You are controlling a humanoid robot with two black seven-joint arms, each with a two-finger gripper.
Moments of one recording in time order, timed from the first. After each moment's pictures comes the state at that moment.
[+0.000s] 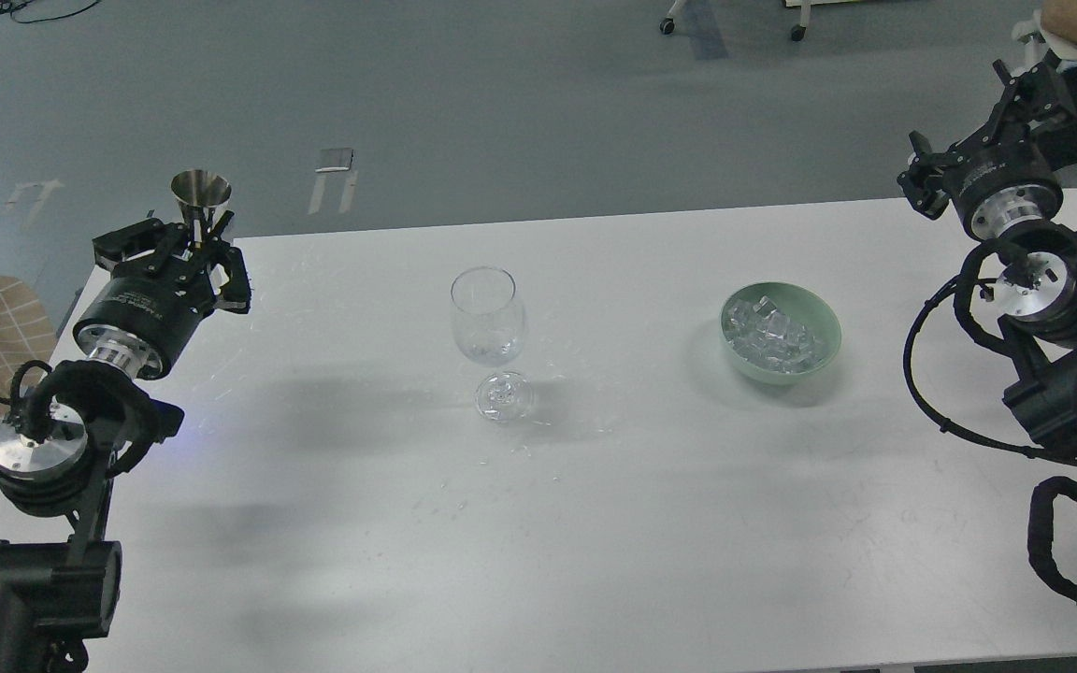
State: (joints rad) left arm -0.21 0.18 -1.69 -1.27 -0.07 0.04 0.25; right arm 0.75 -0.21 1.40 0.54 -0.51 0.15 0.14
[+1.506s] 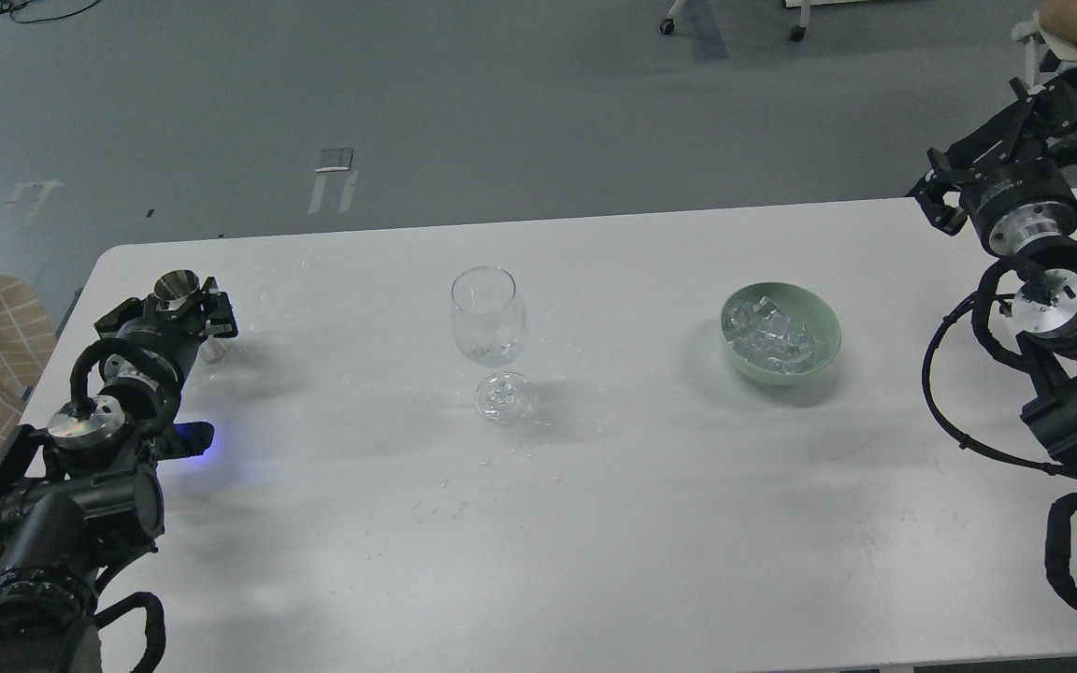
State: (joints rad) left arm -0.57 0.17 -1.68 -0.50 -0.23 -0.13 0.15; right arm 0.72 -0.23 1.39 0.56 -0.52 0.16 0.14
